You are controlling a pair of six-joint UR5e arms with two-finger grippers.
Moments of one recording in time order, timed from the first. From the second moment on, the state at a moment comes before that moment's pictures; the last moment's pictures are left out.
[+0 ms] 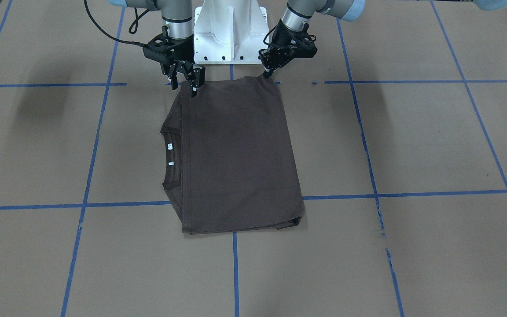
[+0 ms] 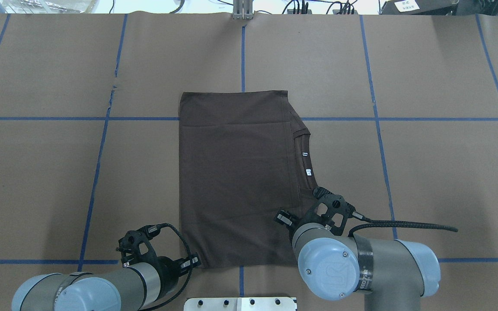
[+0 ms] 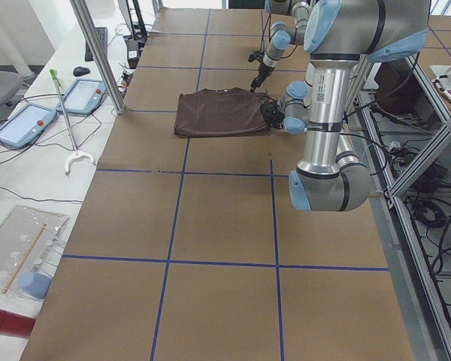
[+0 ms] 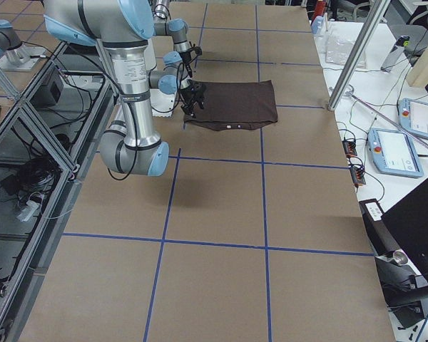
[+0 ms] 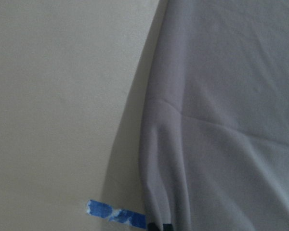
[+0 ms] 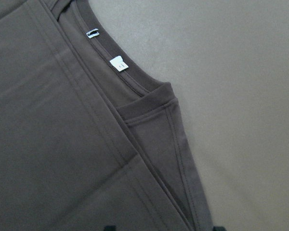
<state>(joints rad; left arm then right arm) -0.05 -1.80 -1.96 -2.11 -1.37 -1.91 0.10 -1.20 2.00 -1.66 1.29 2.07</state>
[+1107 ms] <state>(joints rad) -0.05 -1.80 -1.97 -2.11 -1.37 -1.91 0.05 -1.22 1.96 -1.66 1.26 2.10</state>
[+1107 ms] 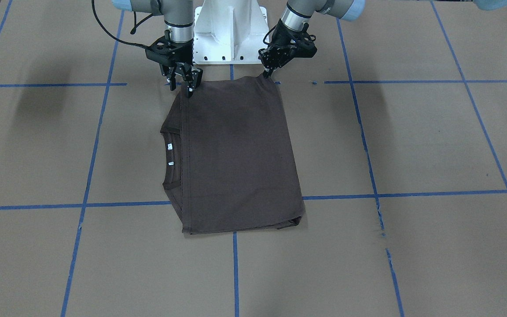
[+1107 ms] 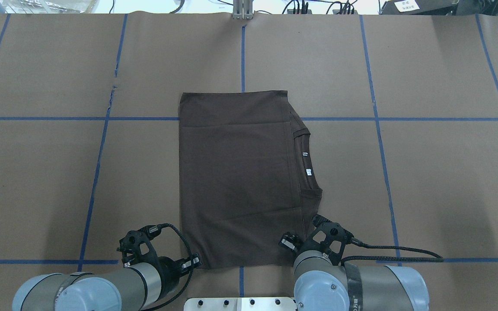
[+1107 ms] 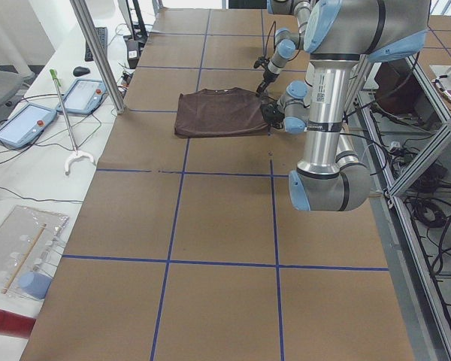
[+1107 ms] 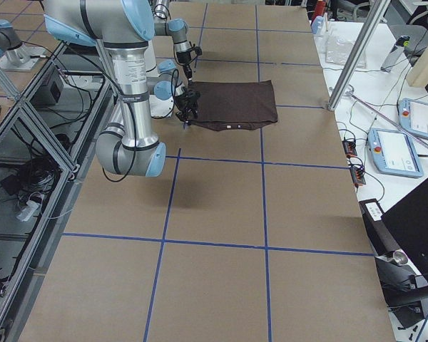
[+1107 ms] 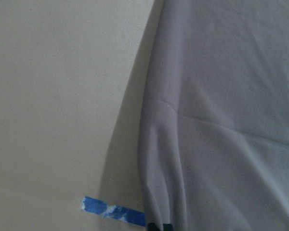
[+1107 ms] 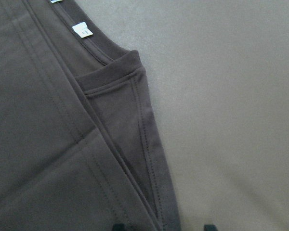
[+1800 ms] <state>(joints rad) -0.05 -1.80 -1.97 -2.11 -1.37 -1.91 0.05 -1.21 1.96 -1.66 1.24 2.14</state>
